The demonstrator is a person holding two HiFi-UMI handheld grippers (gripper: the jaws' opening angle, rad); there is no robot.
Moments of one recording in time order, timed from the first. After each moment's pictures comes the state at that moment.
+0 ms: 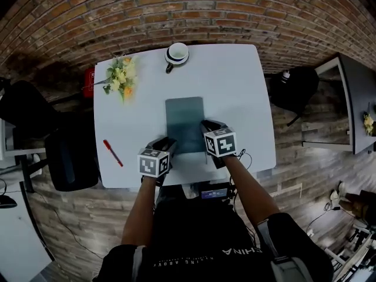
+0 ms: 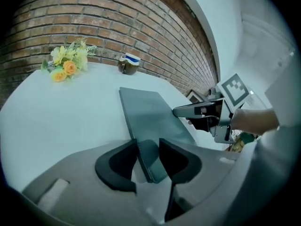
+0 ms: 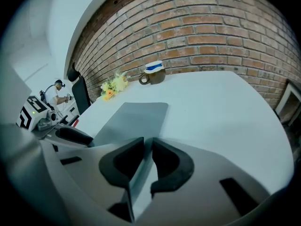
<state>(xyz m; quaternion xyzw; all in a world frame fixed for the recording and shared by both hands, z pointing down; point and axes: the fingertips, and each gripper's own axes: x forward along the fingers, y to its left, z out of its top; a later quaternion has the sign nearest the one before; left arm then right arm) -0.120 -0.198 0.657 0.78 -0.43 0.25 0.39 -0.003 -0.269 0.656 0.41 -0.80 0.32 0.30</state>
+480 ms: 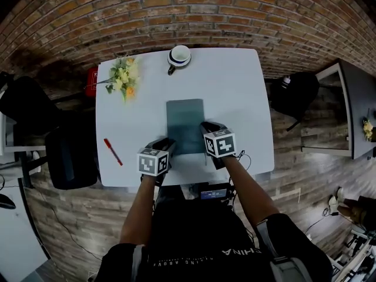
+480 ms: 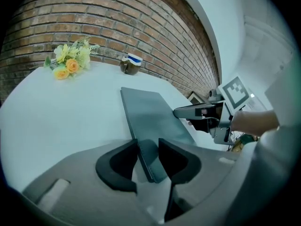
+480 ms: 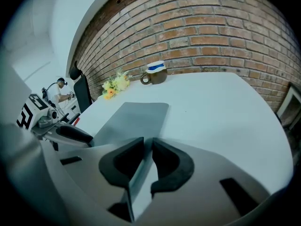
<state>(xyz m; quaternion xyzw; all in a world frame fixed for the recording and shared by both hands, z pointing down) -0.124 -0.197 0.656 0.77 -0.43 0.24 0.40 -0.005 -0.270 0.656 0.40 -0.80 0.31 0.31</state>
